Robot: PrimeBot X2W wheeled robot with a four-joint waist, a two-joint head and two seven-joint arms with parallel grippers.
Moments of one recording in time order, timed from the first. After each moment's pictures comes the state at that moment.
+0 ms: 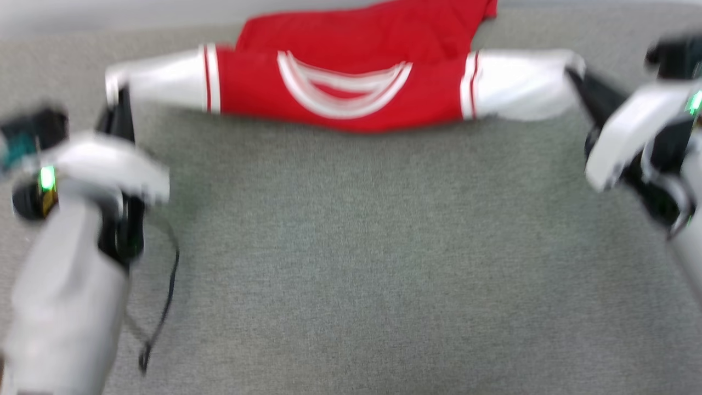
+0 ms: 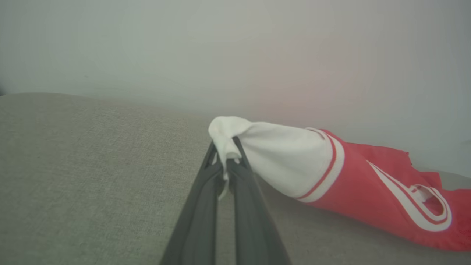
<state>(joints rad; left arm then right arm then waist) -0.77 0.39 -0.30 0.72 -0.78 0.00 -0.24 -0.88 -0.48 0.56 0.60 0.74 0.13 0.08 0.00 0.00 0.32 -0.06</state>
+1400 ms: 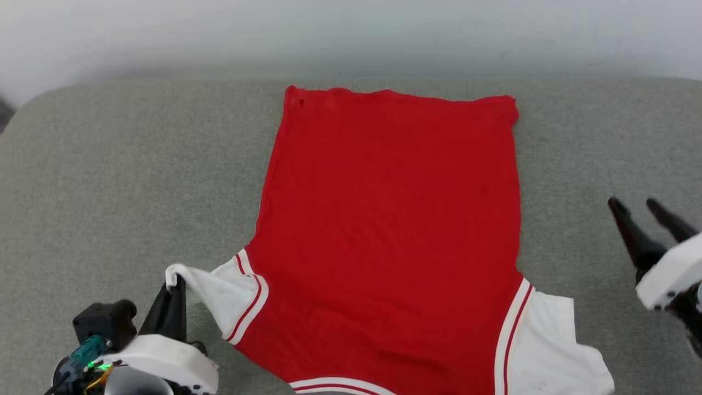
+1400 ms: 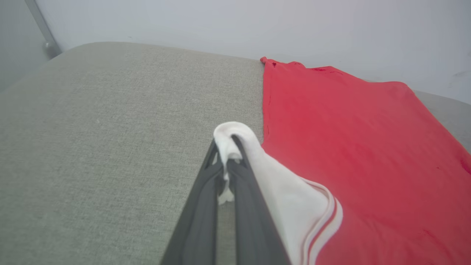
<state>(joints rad) 0.01 0.50 -0.35 -0.06 -0.70 0.33 -0.13 -0.19 -0.30 -0.09 0.06 0.52 0.13 0.36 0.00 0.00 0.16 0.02</state>
